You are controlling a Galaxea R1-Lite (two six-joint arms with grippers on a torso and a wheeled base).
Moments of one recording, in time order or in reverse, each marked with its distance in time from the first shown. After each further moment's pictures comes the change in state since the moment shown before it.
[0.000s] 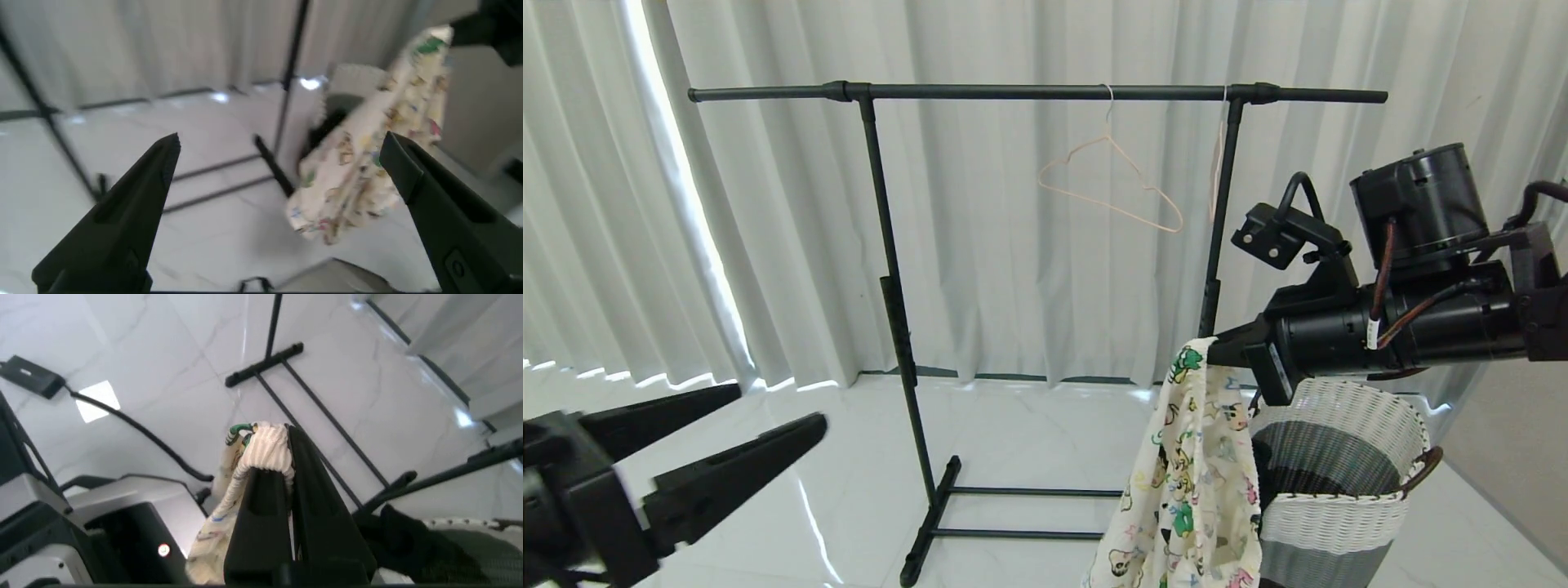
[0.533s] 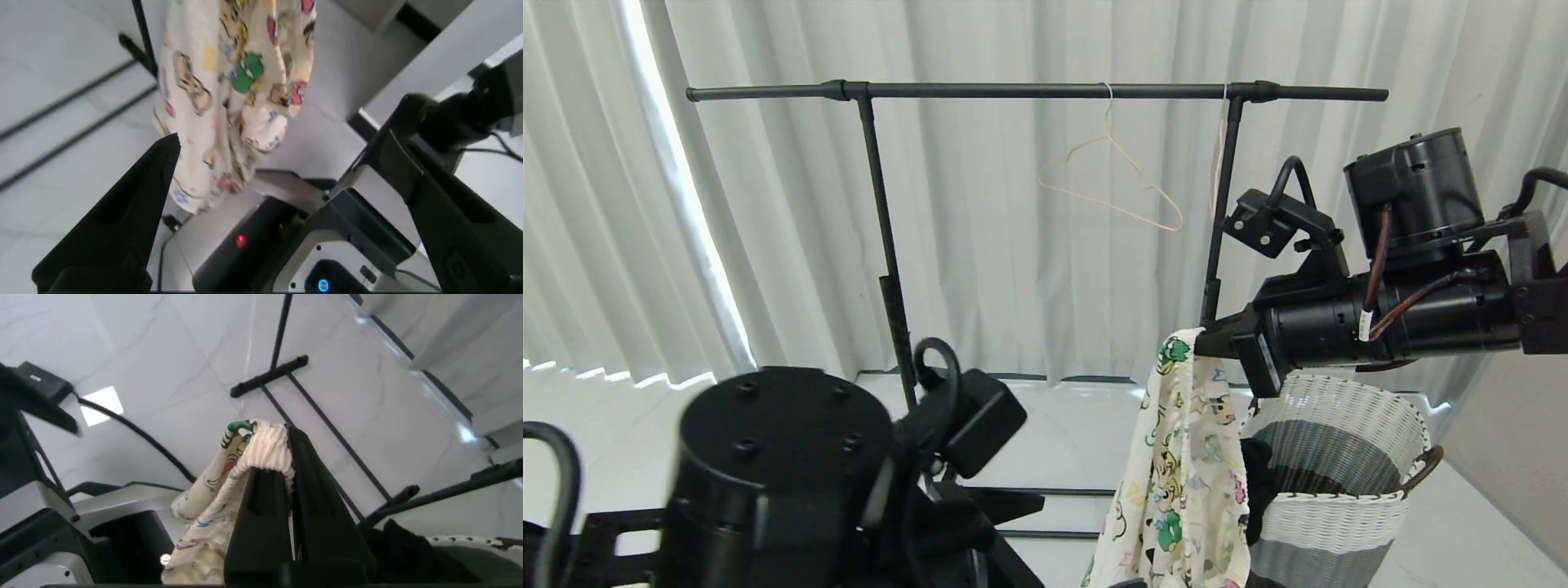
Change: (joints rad) left arm -0.515 0.522 -0.114 -0.097 0.014 -0.156; right arm 0.034 0.004 -0.027 -0.008 0.000 0.009
